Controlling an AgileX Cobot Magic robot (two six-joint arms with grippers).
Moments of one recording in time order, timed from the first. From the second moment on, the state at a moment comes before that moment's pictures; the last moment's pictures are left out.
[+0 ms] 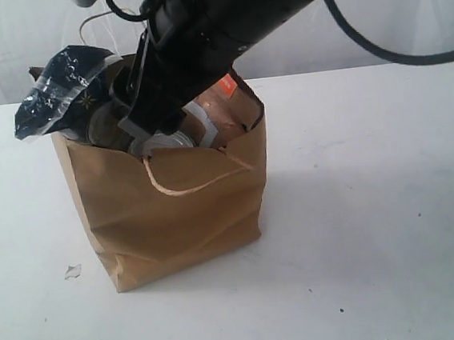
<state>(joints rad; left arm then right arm) -0.56 0.00 0.02 0.00 0.39 0.23 0.81 1.53 -1.47 0.05 0.70 -0.40</state>
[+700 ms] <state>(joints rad) -0.56 0.00 0.02 0.00 0.39 0.23 0.81 1.41 -1.47 0.04 0.61 -0.37</state>
